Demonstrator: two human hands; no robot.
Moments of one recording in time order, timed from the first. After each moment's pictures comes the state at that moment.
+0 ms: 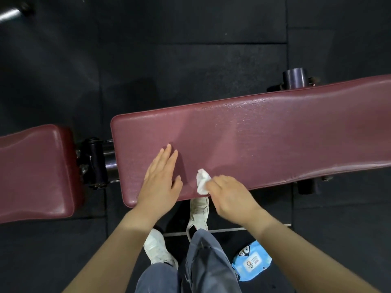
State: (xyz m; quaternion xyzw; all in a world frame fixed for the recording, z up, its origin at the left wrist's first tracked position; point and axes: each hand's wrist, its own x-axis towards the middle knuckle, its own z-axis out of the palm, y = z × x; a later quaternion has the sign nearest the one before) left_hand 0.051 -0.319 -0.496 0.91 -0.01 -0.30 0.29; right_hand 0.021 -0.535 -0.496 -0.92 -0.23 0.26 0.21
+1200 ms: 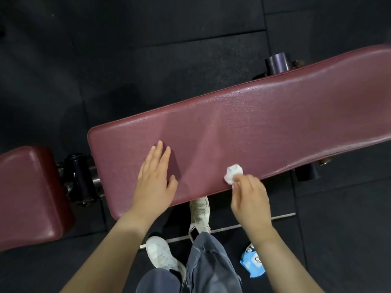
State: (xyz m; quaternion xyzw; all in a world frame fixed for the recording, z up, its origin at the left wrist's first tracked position) left_hand 0.067 -0.343 -0.504 0.93 -0.06 -0.29 0.24; right_hand -0.020 -0.571 -0.509 -0.97 0.12 0.10 0.21
